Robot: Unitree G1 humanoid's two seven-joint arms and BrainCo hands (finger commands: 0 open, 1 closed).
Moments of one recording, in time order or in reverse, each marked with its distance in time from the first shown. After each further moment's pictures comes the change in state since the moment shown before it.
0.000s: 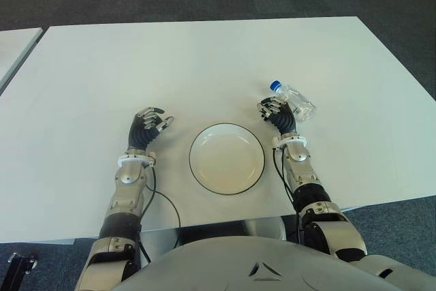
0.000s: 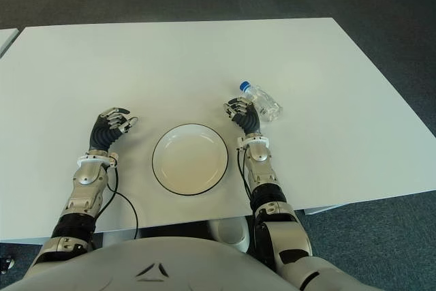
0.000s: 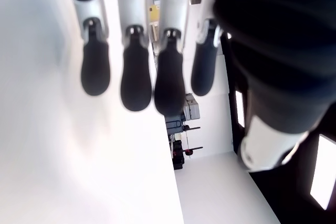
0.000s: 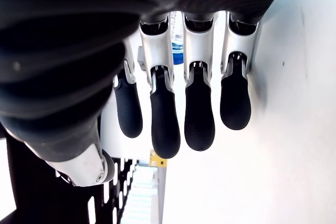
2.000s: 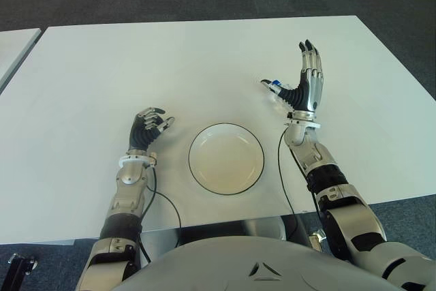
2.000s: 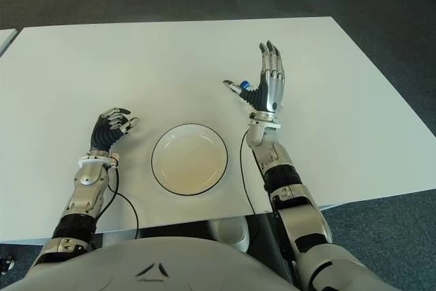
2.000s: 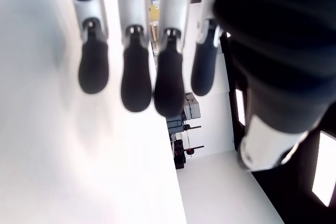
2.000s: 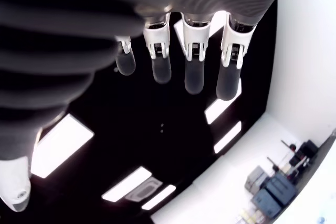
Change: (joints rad) left arm 0.007 -0.006 -0.005 -0.010 0.021 0.004 0.018; right arm -0.117 -0.176 0.214 -0.133 -0.649 0.119 -0.816
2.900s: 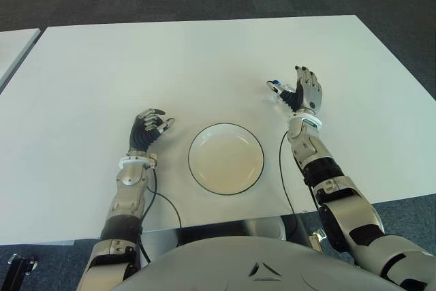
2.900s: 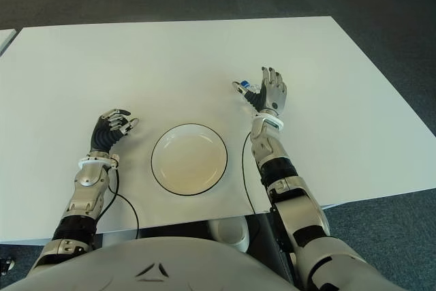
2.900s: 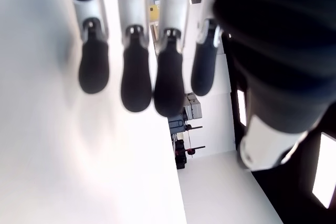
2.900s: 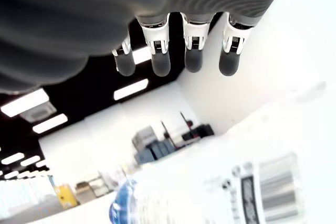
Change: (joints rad) left arm 0.016 -0.011 0.002 -0.024 -0.010 0.009 0.000; right arm -0.104 -0.001 0.077 0.124 0.001 0.527 0.373
